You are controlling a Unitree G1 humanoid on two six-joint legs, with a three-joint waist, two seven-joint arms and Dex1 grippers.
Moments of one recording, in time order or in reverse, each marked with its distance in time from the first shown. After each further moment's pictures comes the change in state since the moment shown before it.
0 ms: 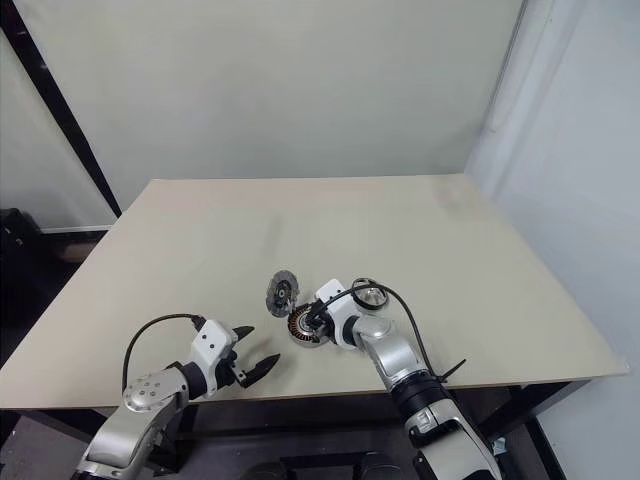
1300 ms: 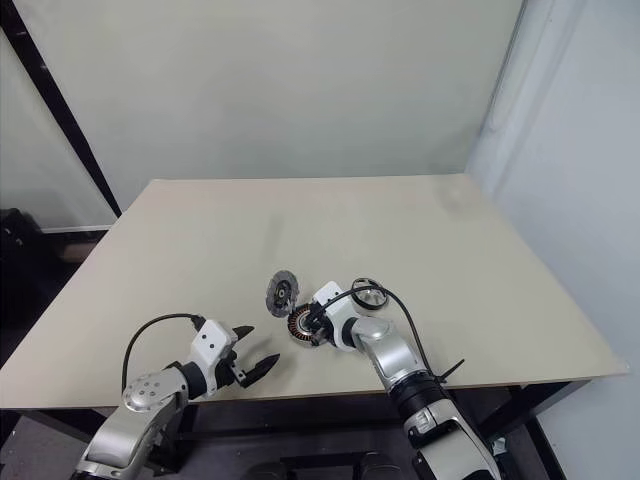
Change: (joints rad) left arm 0.000 0.001 -0.001 -0.006 0.001 0.000 0.001; right arm 0.000 -0.006 0.007 0.005 -0.022 0.001 0.016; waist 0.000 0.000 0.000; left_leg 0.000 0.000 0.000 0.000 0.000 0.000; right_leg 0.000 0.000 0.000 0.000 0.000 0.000
